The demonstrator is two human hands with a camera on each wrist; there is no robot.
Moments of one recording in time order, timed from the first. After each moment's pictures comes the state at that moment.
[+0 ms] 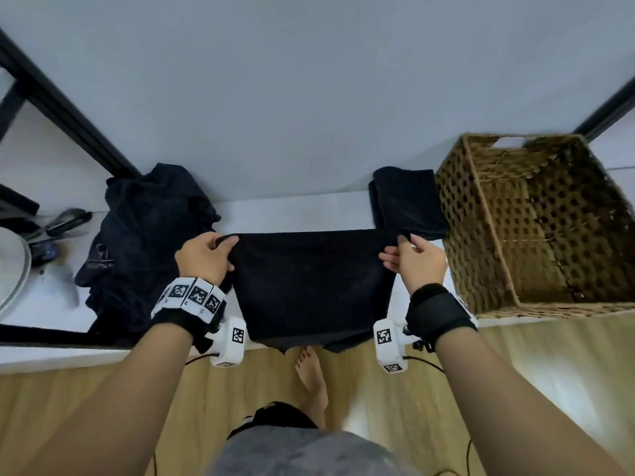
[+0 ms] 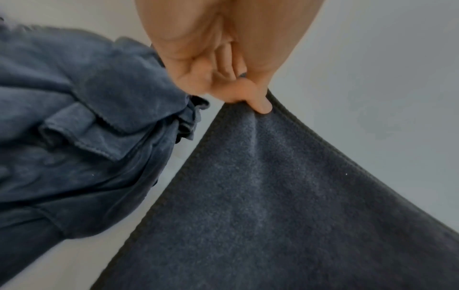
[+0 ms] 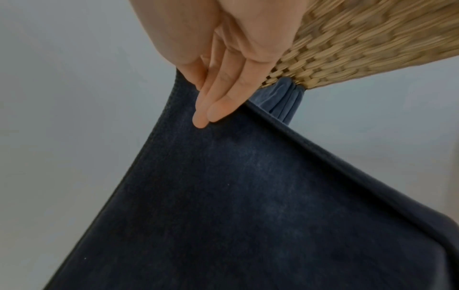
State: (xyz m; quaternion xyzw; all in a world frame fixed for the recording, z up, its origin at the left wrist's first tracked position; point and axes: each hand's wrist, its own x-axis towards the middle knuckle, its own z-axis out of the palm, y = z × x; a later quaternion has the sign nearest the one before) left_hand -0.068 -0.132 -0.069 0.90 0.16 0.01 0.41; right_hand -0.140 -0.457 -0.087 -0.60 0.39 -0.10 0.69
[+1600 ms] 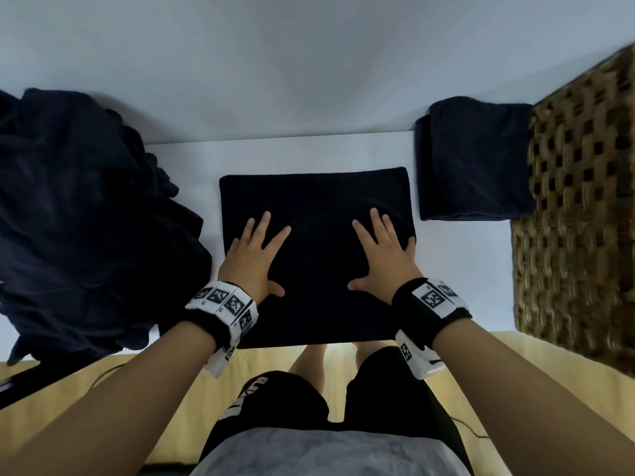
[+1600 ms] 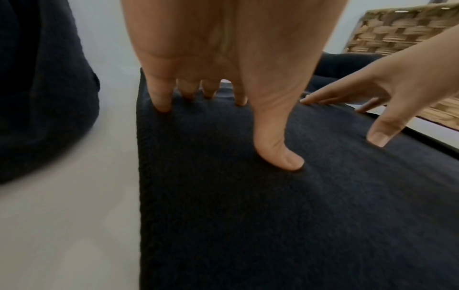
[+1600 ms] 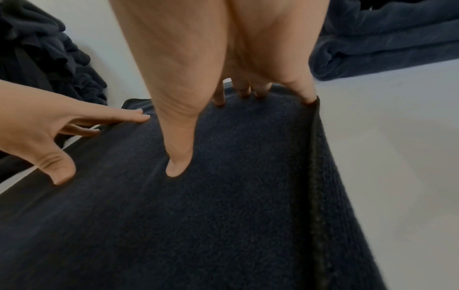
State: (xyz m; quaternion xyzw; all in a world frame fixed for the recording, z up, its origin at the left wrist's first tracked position) left_hand -0.026 -0.166 -0.229 0.92 -0.16 -0.36 0.04; right_hand -0.066 -0.419 -0.220 -0.93 0.03 0.36 0.13
